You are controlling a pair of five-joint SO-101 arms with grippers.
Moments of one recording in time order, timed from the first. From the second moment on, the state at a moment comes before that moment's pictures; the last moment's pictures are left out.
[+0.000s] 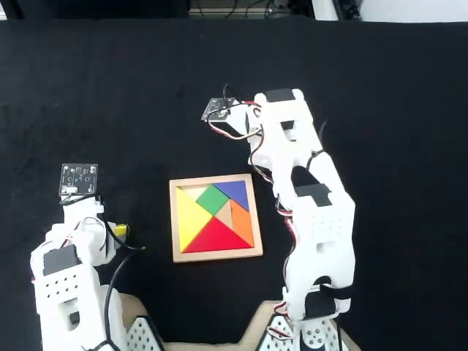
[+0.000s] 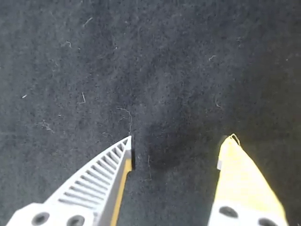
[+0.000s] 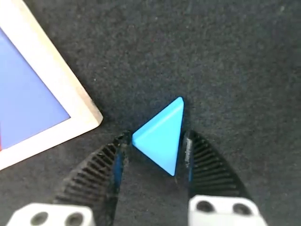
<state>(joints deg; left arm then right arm) -24.9 -66.2 84.0 52.3 -20.0 -10.3 38.5 -15.5 78.6 60.7</state>
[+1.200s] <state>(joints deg) -24.9 -66.2 84.0 52.3 -20.0 -11.4 40.0 -25.9 88.3 60.7</state>
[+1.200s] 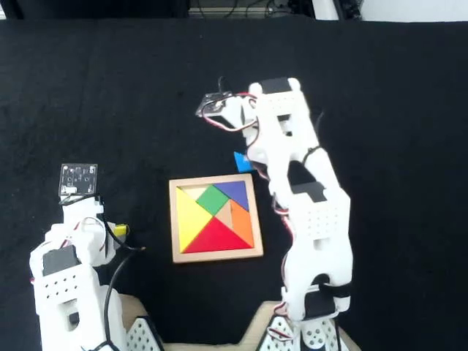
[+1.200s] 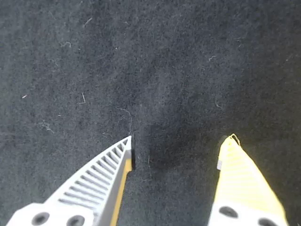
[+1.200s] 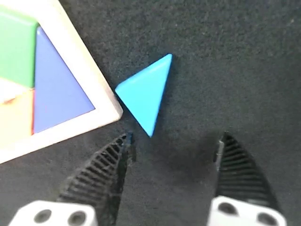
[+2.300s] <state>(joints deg) -24.9 -66.2 84.0 52.3 -20.0 -16.7 46.5 -35.3 90.9 53.2</state>
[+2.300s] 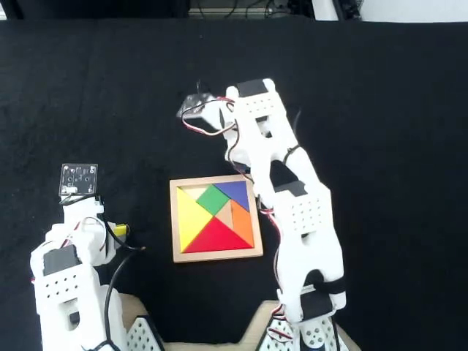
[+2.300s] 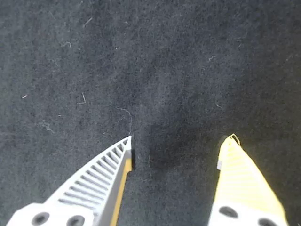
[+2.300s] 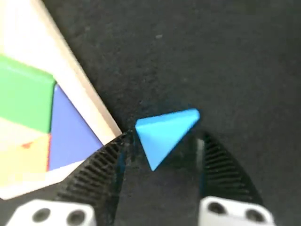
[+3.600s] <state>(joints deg) -24.9 -66.2 84.0 52.3 -20.0 -20.0 48.3 -35.9 91.5 23.3</state>
